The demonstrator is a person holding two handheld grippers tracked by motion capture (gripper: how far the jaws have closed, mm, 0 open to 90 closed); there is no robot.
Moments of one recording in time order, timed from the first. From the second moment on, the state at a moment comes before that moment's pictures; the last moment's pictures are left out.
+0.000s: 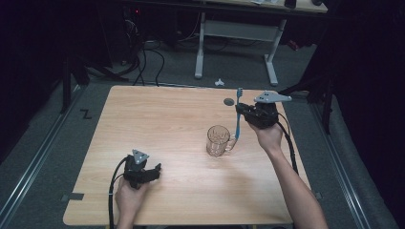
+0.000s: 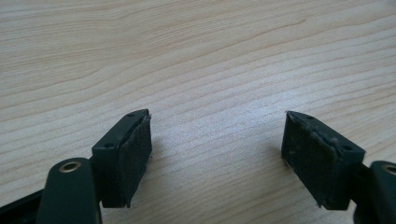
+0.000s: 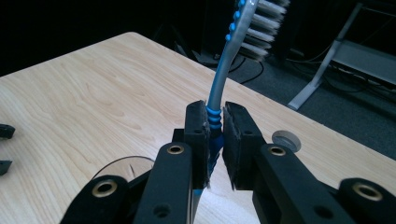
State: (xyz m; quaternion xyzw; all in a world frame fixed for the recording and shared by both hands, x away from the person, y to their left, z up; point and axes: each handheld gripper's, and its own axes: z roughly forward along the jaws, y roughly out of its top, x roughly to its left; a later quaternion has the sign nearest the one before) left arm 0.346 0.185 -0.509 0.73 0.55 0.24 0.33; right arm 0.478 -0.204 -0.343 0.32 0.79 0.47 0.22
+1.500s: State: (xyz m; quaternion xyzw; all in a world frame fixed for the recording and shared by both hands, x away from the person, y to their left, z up) left arm 0.346 0.186 -0.509 0.73 0.55 0.24 0.33; right arm 0.481 -0.197 -0.354 0.32 0.80 0.45 0.22
